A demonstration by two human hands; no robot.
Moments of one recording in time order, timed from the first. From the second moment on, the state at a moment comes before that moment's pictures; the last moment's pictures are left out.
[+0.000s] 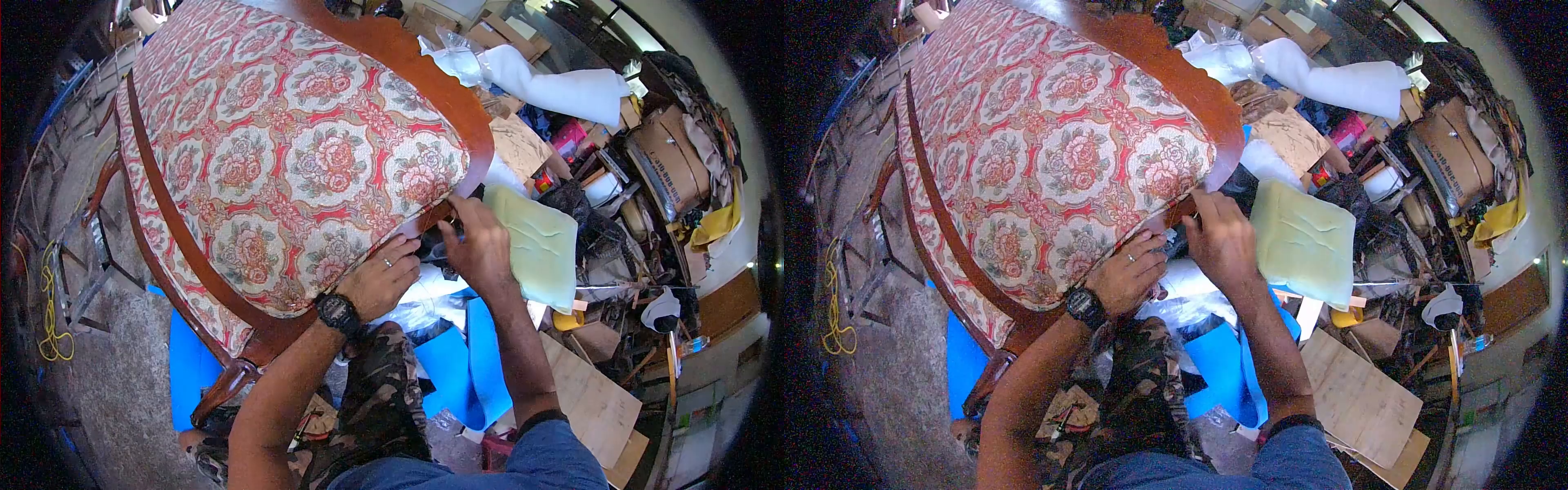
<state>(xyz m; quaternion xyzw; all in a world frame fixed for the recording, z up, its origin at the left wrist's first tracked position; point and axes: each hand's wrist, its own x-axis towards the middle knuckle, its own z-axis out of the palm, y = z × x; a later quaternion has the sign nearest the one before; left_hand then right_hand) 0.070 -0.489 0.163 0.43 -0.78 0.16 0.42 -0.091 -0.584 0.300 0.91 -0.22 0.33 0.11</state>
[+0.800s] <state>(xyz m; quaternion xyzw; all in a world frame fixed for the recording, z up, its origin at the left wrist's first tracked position) 0.067 -0.490 0.162 0.42 -0.78 0.15 0.44 -0.081 -0.609 0.269 0.85 -0.28 0.43 -0.08</state>
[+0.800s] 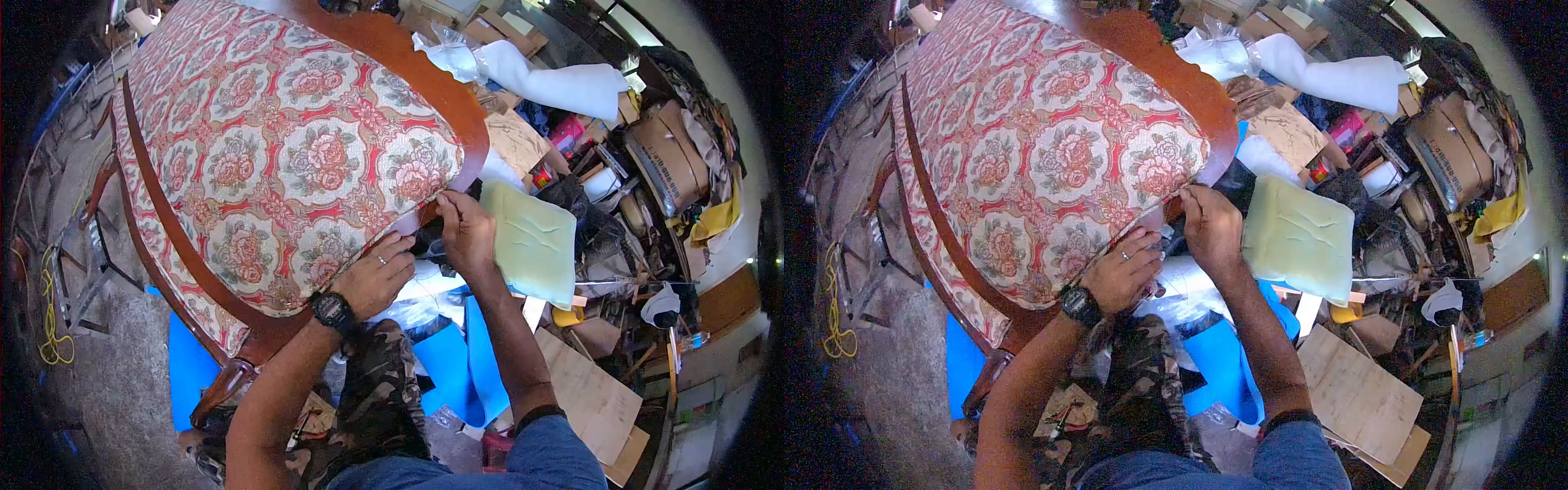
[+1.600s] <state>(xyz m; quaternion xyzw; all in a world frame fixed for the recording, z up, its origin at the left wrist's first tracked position) 0.069 -0.492 0.159 0.43 -0.78 0.16 0.42 -0.090 -0.622 0.277 0.86 -0.15 0.45 0.19</state>
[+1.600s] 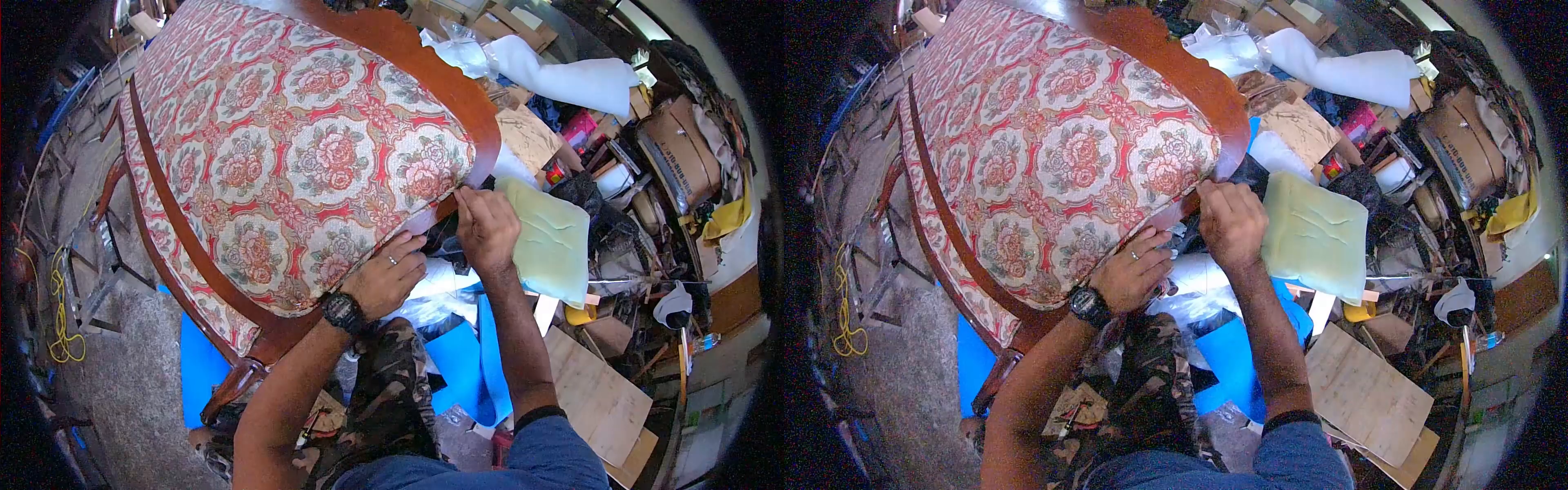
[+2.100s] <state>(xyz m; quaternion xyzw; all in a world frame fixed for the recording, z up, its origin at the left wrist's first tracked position) 0.069 -0.491 0.162 0.42 -0.79 0.14 0.43 -0.074 -0.619 0.252 0.77 -0.31 0.49 -0.27</state>
